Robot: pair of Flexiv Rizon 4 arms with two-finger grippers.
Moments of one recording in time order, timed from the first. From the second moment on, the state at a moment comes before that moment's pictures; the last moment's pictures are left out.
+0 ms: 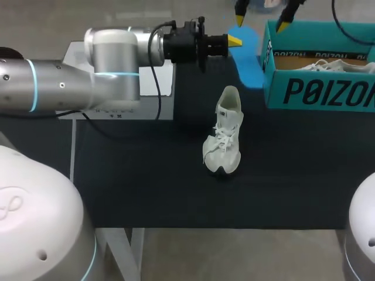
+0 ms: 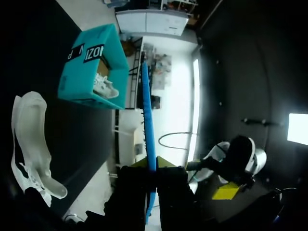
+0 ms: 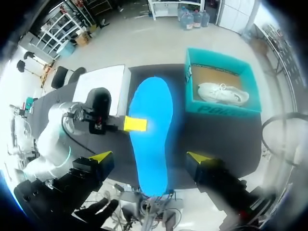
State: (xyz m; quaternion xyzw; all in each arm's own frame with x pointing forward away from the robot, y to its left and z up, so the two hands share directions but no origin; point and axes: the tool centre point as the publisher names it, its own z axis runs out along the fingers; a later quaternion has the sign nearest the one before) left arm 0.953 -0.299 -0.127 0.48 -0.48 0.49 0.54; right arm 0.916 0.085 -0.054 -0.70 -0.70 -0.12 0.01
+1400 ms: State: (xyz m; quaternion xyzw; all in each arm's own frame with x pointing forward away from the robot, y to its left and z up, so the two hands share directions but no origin) left arm 0.951 -0.302 -0.126 0.46 -0.51 0.47 0.55; right arm 0.932 0.091 -0.058 -0.70 -0.71 -0.03 0.01
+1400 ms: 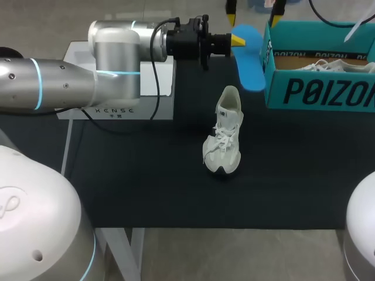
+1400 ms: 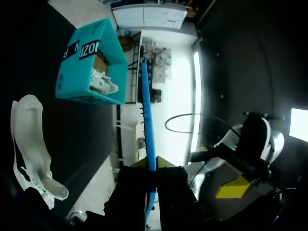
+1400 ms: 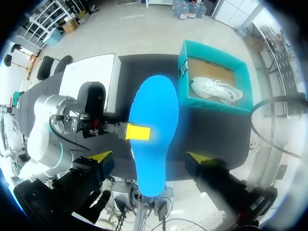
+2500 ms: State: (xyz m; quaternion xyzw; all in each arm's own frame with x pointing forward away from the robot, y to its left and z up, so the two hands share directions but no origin) left arm 0.970 -0.295 -0.125 0.48 -0.49 0.47 0.55; right arm 0.924 0.093 -0.054 -0.70 -0.71 -0.03 0.01
